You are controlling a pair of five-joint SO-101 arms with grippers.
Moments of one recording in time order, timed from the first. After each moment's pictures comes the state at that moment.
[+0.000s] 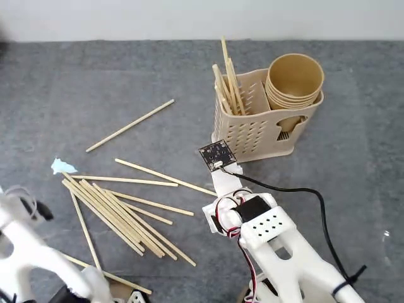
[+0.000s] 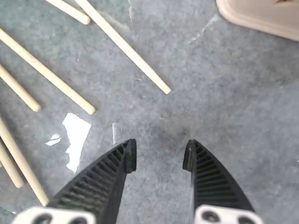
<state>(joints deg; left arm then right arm) -56.7 -27.3 41.0 82.9 -5.2 -32.0 -37.4 63.2 52.7 -5.8</state>
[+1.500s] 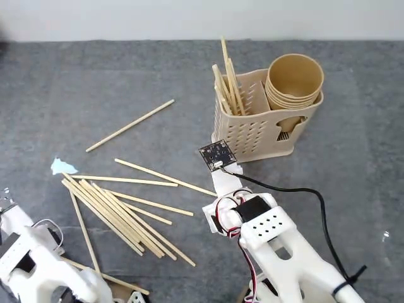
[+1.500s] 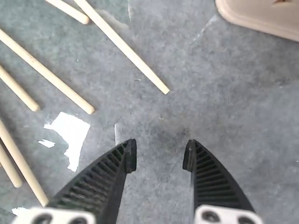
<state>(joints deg) -59.9 -29.8 72.5 50.8 -9.6 -32.0 -37.4 63.2 52.7 -5.8</state>
